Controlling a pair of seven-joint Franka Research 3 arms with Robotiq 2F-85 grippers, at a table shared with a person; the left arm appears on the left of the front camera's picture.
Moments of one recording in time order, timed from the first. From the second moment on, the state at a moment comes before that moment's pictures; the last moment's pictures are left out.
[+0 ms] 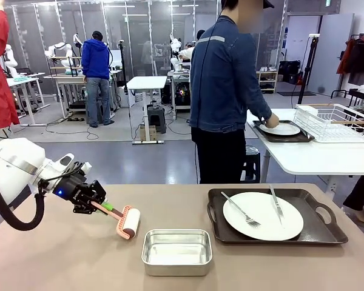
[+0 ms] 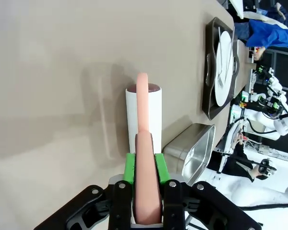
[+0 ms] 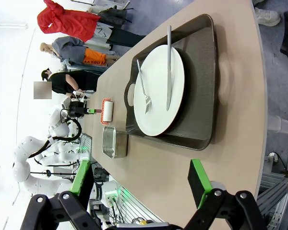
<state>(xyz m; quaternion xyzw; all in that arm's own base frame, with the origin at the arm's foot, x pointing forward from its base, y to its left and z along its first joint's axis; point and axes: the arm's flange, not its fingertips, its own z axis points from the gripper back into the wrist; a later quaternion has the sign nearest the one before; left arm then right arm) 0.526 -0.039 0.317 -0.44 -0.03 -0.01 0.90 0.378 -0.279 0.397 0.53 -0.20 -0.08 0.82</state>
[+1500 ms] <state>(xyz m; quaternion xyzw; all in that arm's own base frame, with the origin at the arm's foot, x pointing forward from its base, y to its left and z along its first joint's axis) 0.502 0.189 0.356 -0.31 -0.04 0.04 0.95 0.378 -0.279 0.397 0.53 -0.20 -0.08 0.82</state>
